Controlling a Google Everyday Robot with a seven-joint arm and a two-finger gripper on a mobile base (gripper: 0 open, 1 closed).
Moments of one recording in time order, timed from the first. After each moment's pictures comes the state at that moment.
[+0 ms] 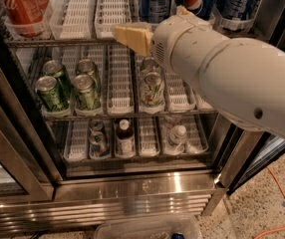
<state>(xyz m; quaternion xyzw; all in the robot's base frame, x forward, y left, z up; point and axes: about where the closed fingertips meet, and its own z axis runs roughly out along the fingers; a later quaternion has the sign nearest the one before) 0.577 -0.030 1.054 -0.18 0.69 0.11 0.69</state>
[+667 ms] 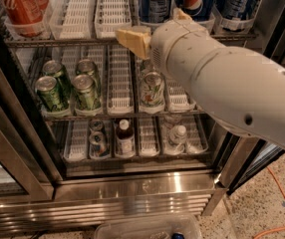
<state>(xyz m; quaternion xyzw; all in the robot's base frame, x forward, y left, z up) 0.580 -0.030 1.049 -0.18 0.69 0.08 0.70</state>
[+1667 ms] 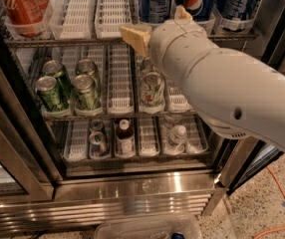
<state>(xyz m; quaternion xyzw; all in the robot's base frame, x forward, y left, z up) 0.591 -0.038 1.048 -0.17 0.68 0.04 0.71</state>
